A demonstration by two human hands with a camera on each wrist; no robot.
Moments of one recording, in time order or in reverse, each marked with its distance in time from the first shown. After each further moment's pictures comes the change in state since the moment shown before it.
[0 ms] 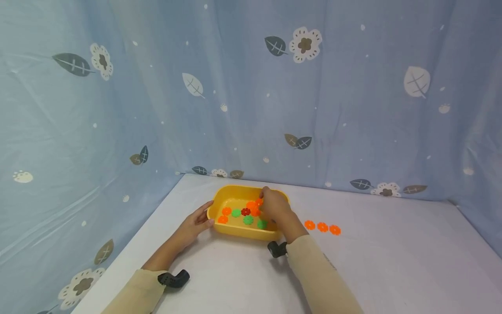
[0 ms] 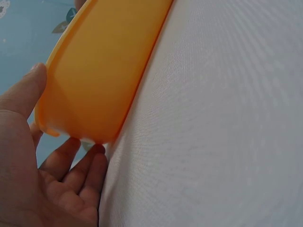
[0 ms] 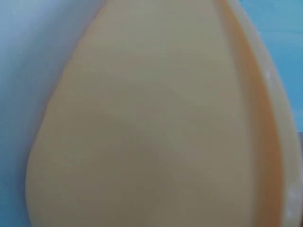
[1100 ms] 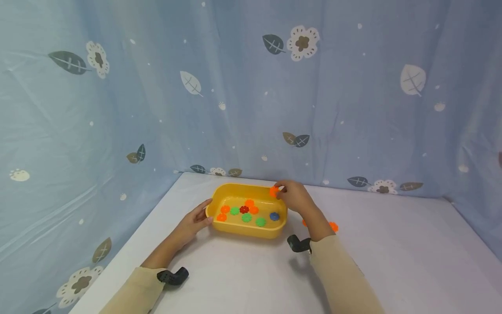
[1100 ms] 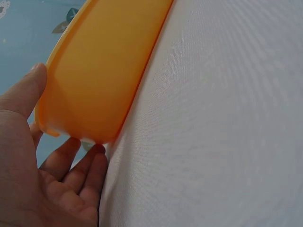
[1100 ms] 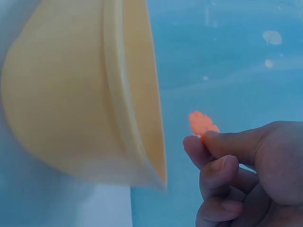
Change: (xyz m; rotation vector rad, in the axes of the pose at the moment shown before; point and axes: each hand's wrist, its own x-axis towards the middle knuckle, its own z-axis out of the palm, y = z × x) left_hand 0.001 0.002 0.001 0.035 0.014 -0.013; right_hand -0.024 0.043 -0.052 0.231 0.028 -0.042
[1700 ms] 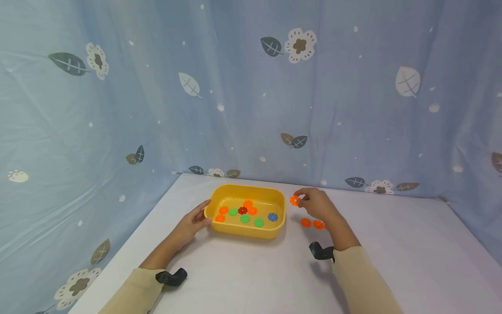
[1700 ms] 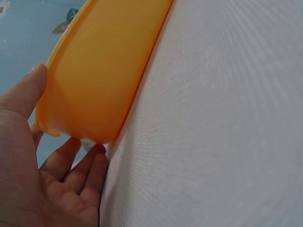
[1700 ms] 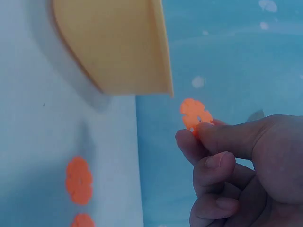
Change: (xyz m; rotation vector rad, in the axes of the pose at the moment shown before) left_hand 0.001 0.001 -0.001 0.011 -0.004 -0.021; right_hand -0.027 0.050 -0.028 -0.038 -0.018 0.077
